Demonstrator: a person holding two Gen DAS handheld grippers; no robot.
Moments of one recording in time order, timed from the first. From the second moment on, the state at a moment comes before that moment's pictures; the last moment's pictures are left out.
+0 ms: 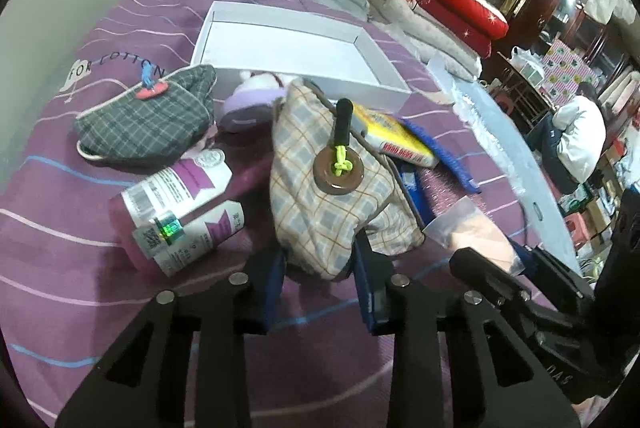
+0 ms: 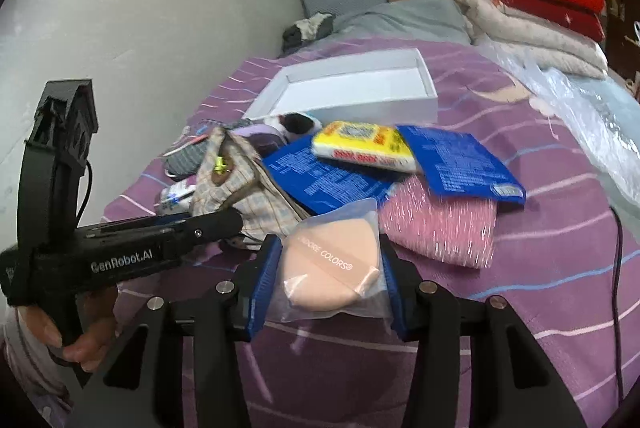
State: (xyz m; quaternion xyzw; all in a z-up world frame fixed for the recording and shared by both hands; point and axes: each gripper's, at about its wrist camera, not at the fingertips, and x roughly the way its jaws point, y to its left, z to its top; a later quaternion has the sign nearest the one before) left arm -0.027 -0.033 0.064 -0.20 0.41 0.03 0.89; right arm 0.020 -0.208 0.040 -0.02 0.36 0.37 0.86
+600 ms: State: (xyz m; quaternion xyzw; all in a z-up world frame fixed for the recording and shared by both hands) left arm -0.008 -0.010 0.127 -0.23 0.40 0.02 0.89; right arm 0.059 -0.216 0.088 0.01 0.37 0.41 0.84
